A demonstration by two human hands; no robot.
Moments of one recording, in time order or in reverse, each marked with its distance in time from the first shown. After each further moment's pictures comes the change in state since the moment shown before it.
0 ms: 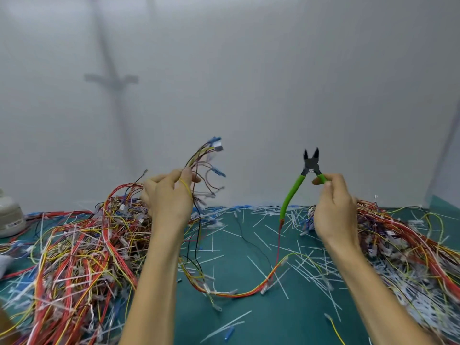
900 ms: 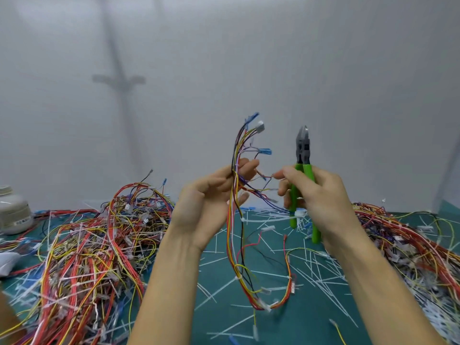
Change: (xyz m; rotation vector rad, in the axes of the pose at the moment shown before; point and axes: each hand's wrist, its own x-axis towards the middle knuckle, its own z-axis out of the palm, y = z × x) left_hand -0.023 0.031 0.008 -1.126 -0.824 -0.314; right_hand -0.005 -0.067 -0.004 0.505 -0.397 0.028
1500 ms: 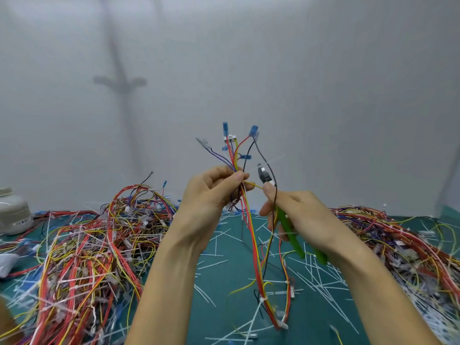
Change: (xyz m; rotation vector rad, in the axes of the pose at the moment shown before) left_hand -0.001 -0.001 0.009 0.463 0.193 0.260; right_hand -0.006 0.000 0.004 -0.296 -0.268 0.244
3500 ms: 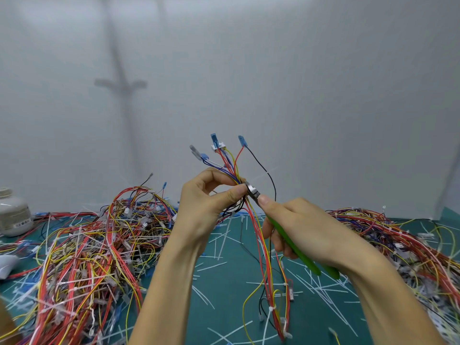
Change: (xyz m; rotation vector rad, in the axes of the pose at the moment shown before) left_hand 0.003 -0.013 -0.011 0.220 0.097 0.126; right_hand -0.017 -0.017 -0.001 -0.288 -0.117 0.056
